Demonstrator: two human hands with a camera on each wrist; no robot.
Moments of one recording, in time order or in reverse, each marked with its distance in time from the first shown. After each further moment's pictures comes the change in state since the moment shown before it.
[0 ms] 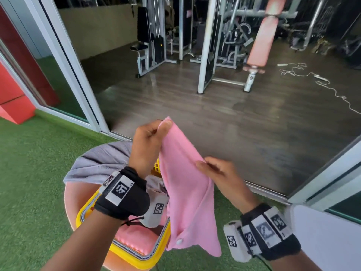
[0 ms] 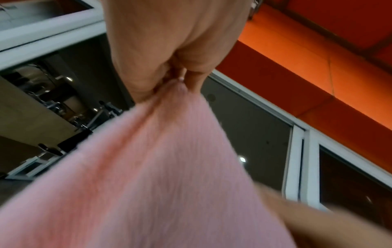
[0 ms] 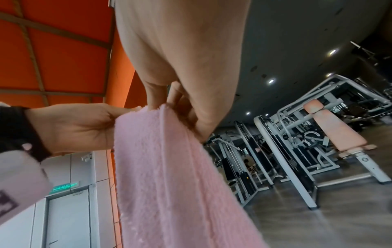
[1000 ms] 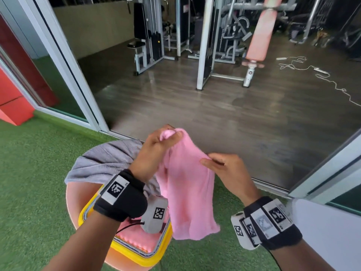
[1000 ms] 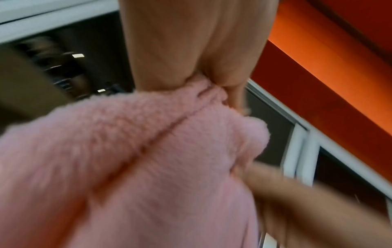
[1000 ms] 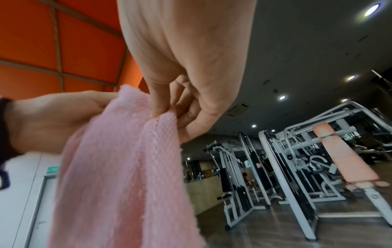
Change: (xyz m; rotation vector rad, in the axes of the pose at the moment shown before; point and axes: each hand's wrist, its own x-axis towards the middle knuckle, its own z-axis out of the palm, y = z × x) left_hand -0.011 -0.004 0.004 -0.249 -0.255 -0.209; right_hand 0.005 0.008 -0.010 -0.193 0.098 -0.045
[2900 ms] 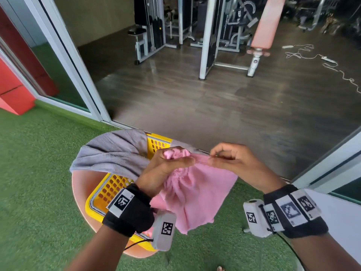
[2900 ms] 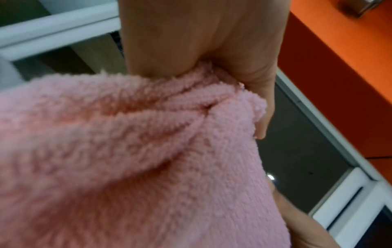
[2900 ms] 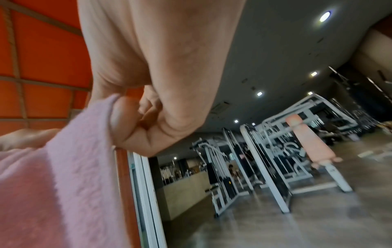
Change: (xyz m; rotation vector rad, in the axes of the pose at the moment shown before) left_hand -0.045 -0.036 0.001 -0.277 -0.048 -0.274; right_hand -0.007 -0.015 -0.011 0.257 -0.272 0.202
